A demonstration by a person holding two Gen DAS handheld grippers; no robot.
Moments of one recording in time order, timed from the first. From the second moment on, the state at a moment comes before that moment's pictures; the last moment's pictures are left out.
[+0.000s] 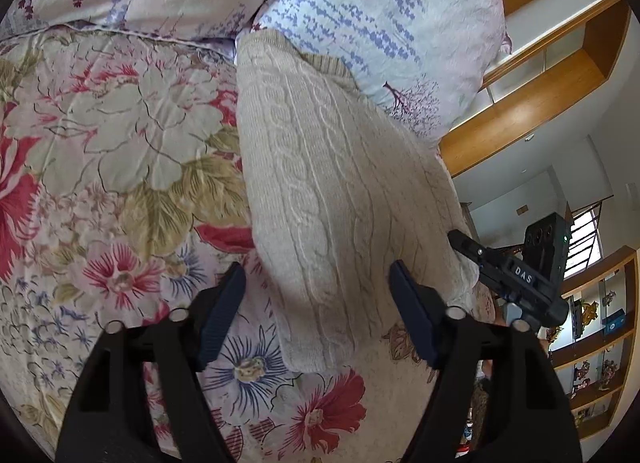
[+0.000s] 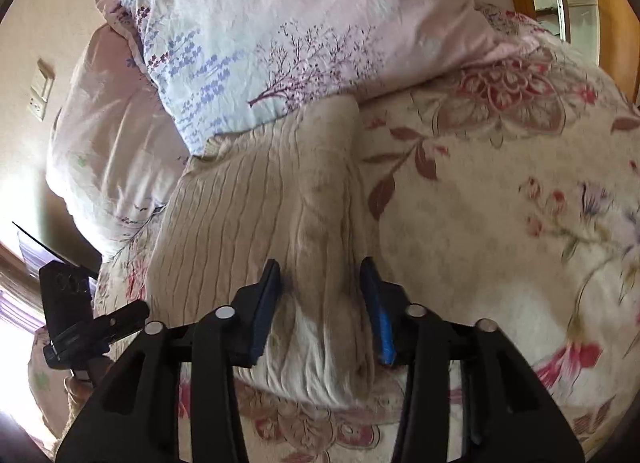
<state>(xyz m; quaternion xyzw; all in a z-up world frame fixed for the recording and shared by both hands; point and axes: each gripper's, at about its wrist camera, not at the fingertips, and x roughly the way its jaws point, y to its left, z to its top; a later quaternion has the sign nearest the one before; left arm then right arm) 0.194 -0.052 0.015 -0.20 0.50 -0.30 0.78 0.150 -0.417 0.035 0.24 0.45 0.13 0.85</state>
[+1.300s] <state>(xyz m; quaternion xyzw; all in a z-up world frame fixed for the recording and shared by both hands) 0.192 -0.084 0.046 -0.03 0.46 -0.19 0.86 0.195 -0.442 0.028 0.34 0.42 0.13 0.83</state>
